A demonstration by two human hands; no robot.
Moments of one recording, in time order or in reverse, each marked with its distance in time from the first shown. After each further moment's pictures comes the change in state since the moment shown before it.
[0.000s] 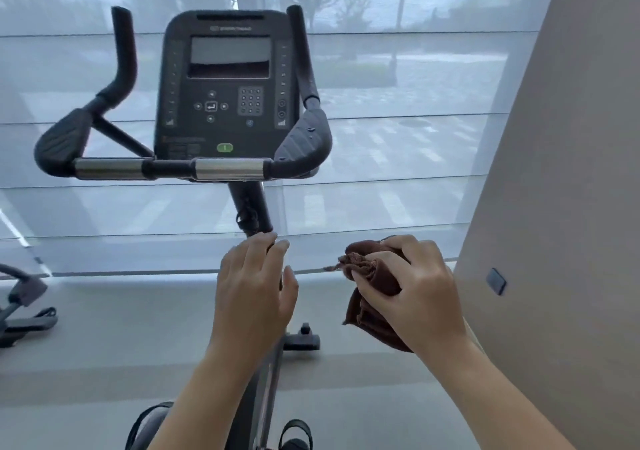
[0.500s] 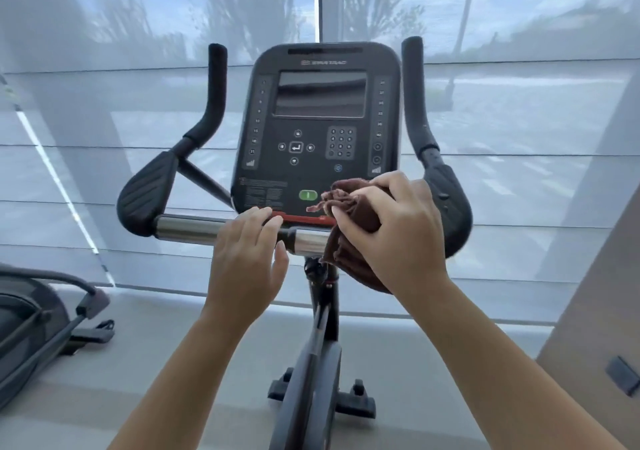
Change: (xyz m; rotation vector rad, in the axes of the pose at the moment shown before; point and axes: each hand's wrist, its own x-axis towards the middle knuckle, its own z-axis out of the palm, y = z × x) left_hand 0.133 -0.212 0.018 0.241 0.170 0.028; right_hand 0.198 -0.102 0.171 0.142 0.087 -0.084
